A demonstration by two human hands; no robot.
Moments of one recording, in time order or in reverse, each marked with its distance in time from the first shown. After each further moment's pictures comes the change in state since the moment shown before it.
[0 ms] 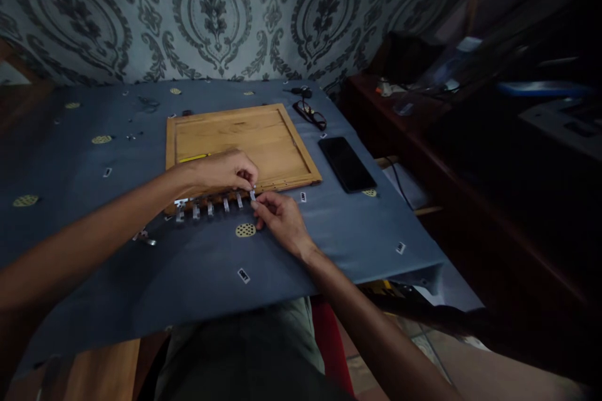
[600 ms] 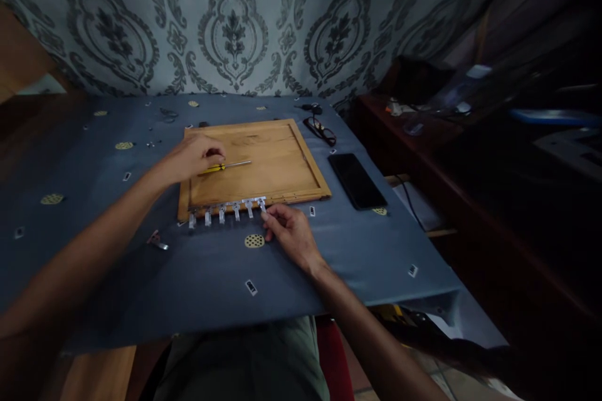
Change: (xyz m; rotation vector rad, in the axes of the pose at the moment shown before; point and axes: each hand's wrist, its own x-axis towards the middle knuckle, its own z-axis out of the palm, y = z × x) left_hand -0.068 -0.031 -0.038 0.254 0.536 -0.265; right_hand 0.000 0.000 0.000 0.003 0.012 -0.014
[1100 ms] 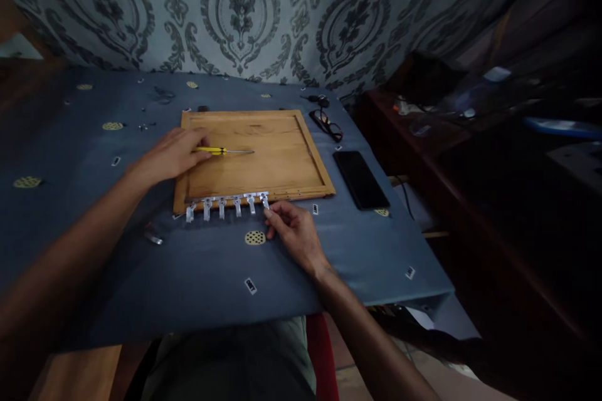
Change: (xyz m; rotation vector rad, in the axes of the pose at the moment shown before) left_hand -0.023 -0.021 0.014 0.106 0.103 -0.185; right_hand -0.003 -0.007 0.000 -0.004 -0.006 0.050
